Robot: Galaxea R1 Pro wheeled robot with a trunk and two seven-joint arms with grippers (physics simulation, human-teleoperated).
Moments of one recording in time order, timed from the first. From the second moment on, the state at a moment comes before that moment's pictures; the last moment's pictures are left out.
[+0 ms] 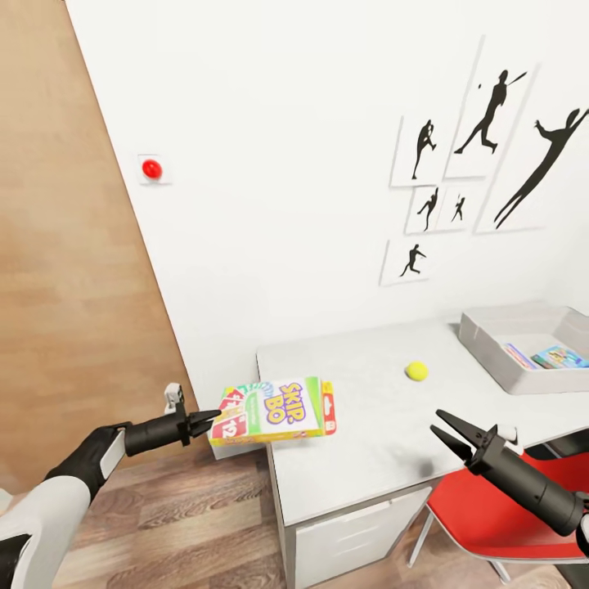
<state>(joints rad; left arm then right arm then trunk) -0.80 0.22 0.22 -0.38 0.17 0.89 -1.39 -0.11 -0.23 -0.40 -1.56 -1.04 0.96 0.71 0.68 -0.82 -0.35</state>
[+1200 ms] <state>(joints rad) -0.81 0.23 0.22 -0.39 0.17 0.90 -1.39 -0.11 -0.18 -0.39 -1.56 -1.01 0.92 0.70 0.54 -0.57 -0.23</state>
